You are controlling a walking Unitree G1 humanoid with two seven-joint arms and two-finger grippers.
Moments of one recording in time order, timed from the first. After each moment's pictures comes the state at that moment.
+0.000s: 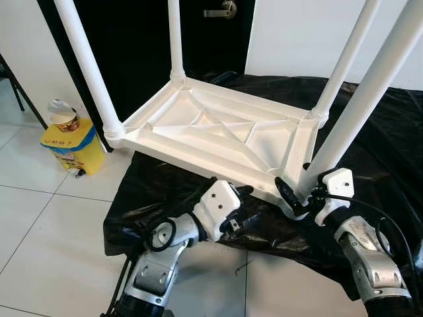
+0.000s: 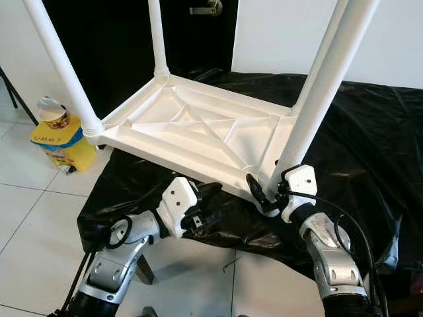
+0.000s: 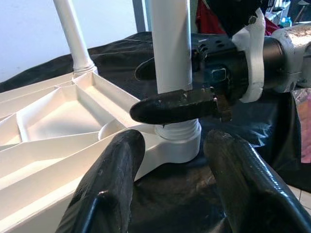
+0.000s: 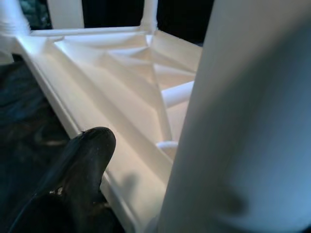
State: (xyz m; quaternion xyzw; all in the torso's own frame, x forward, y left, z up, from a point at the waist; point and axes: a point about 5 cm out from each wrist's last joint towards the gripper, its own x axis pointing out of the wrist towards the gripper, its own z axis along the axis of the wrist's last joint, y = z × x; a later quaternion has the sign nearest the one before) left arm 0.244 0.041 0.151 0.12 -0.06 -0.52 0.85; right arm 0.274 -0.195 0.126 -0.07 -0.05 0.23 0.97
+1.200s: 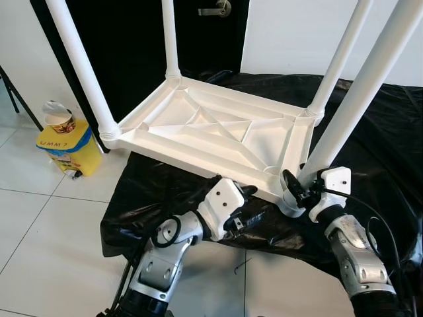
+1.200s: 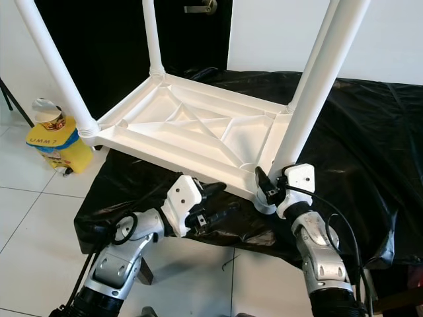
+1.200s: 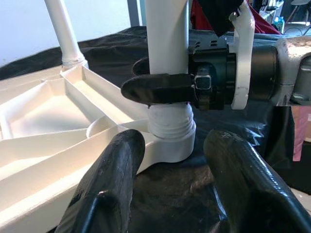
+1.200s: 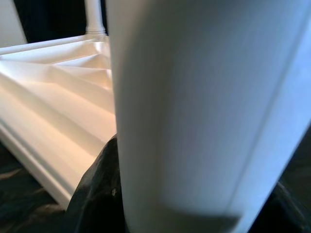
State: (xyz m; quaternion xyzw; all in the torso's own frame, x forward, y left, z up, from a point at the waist) left arm 0.250 0.037 0.144 0.11 -0.04 -0.52 0.85; right arm 0.278 -0.184 0.119 -0.02 -0.06 0.09 0.99
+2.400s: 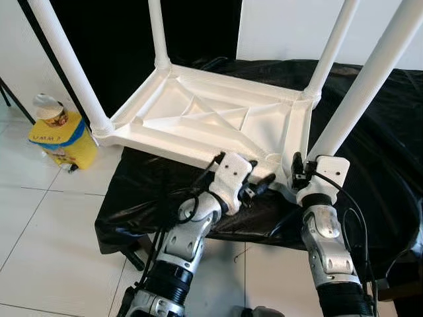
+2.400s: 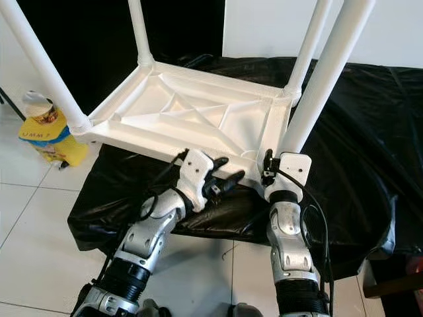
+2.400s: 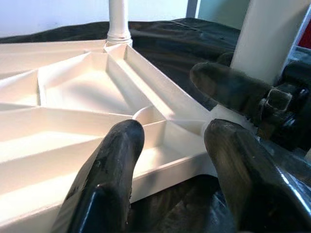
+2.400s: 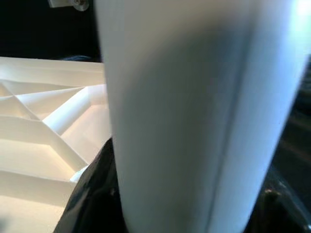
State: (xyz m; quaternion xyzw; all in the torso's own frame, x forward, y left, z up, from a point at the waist) left arm 0.294 0.014 0.153 0.02 -0.05 -0.42 0.91; right arm 0.295 -0.161 0.133 0.02 -0.09 -0.09 0.99
